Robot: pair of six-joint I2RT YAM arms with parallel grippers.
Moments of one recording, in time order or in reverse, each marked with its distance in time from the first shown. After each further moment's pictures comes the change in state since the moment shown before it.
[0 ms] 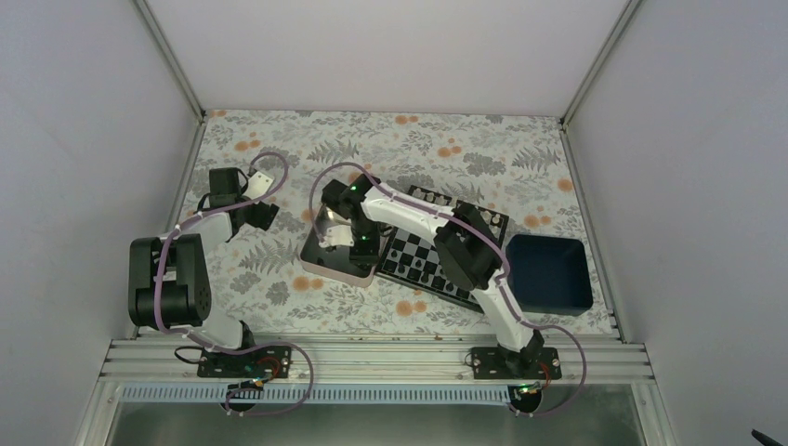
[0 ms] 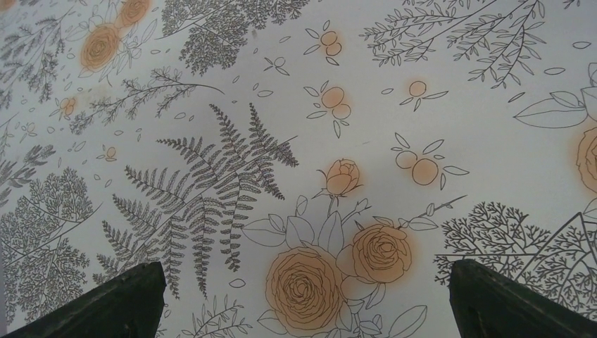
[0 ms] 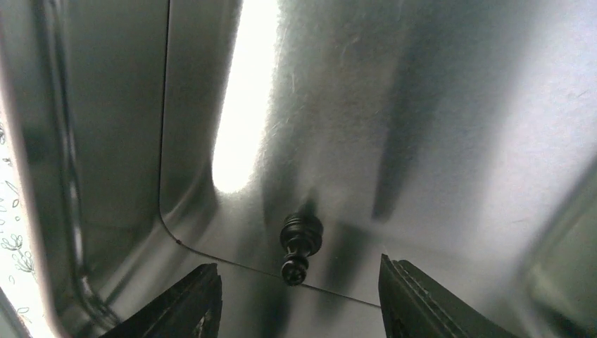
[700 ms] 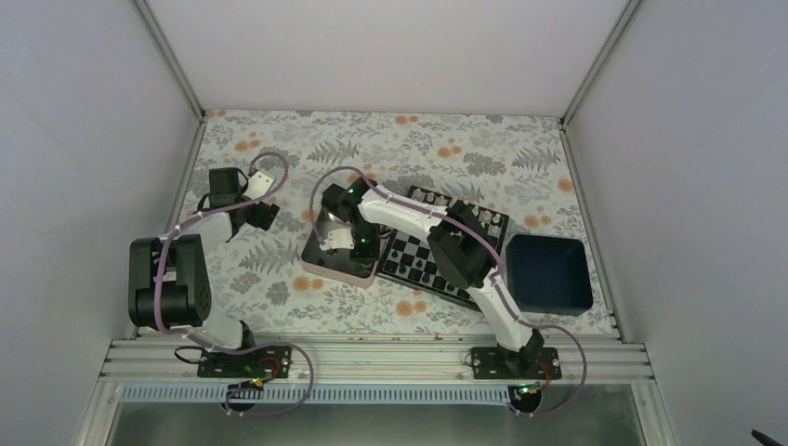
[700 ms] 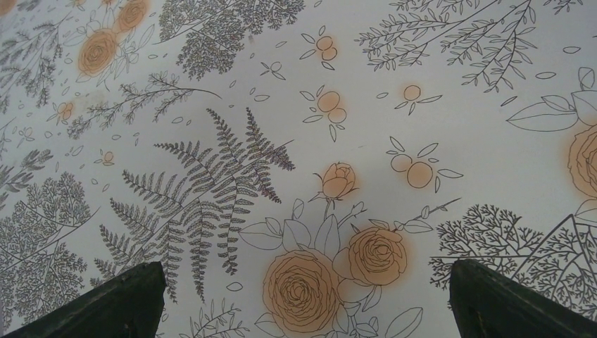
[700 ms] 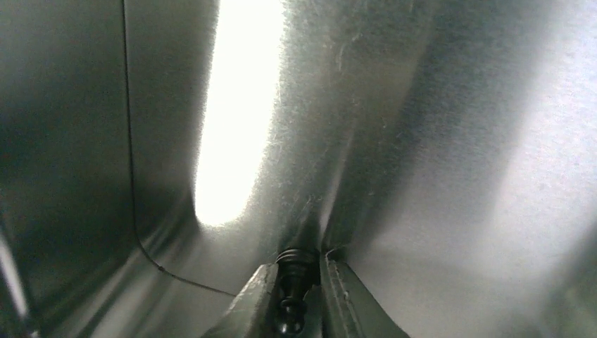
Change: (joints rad) left arm 0.000 -0.002 -0.001 0.002 0.013 0.003; right arm 0.000 0.044 -0.010 -0.007 0.004 0.014
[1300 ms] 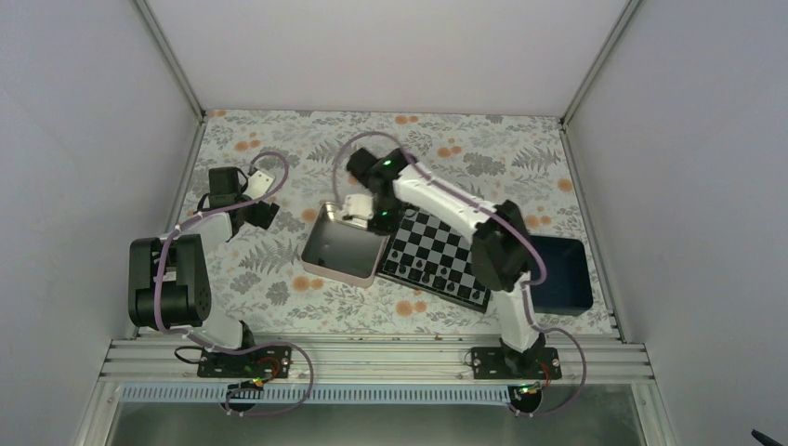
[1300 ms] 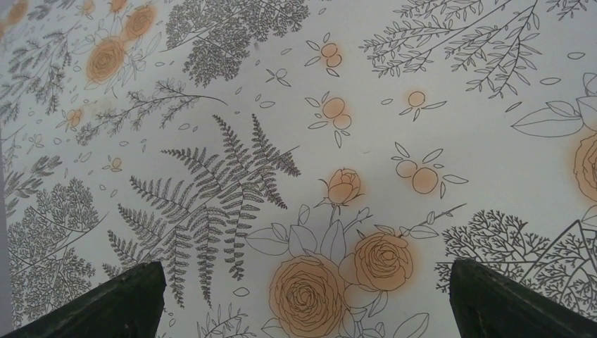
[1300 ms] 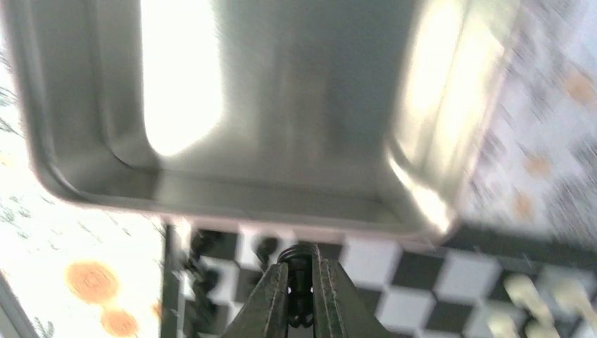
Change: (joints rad) left arm 0.000 0.000 0.000 0.011 -0.002 0.008; right arm -0.081 -0.192 -0.013 0.005 0.051 0.006
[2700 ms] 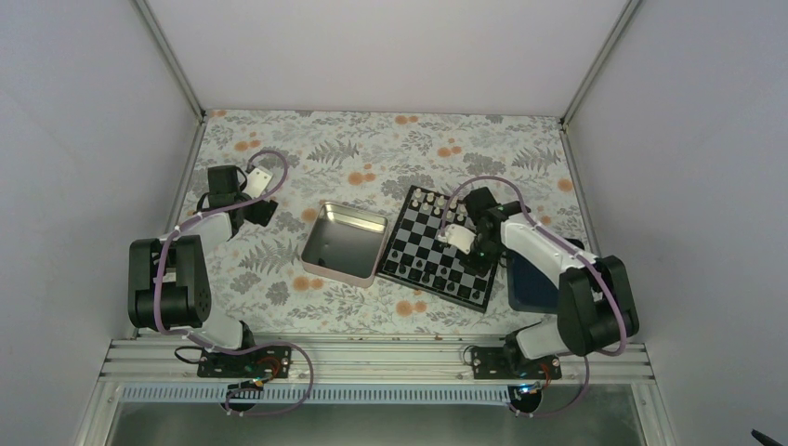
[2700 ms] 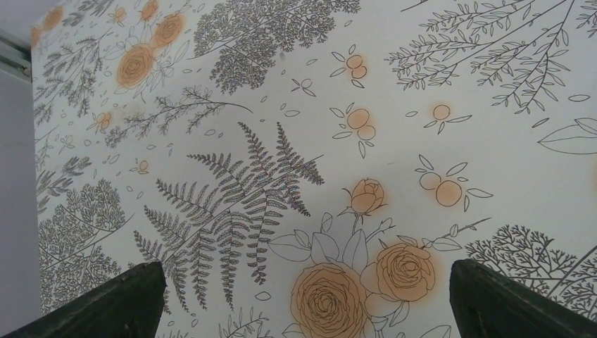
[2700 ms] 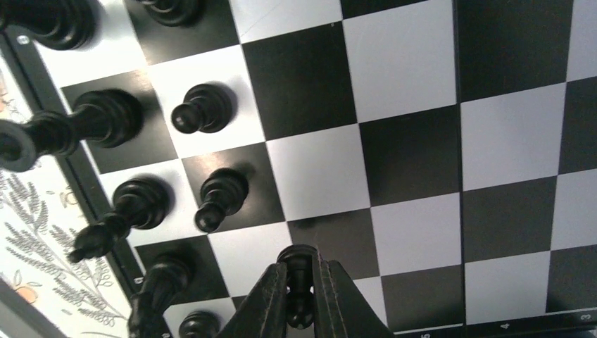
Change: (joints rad) left arm 0.000 -0.006 0.000 0.034 -0.030 -0.016; right arm -0.491 -0.684 -1.034 0.345 -0.033 -0.055
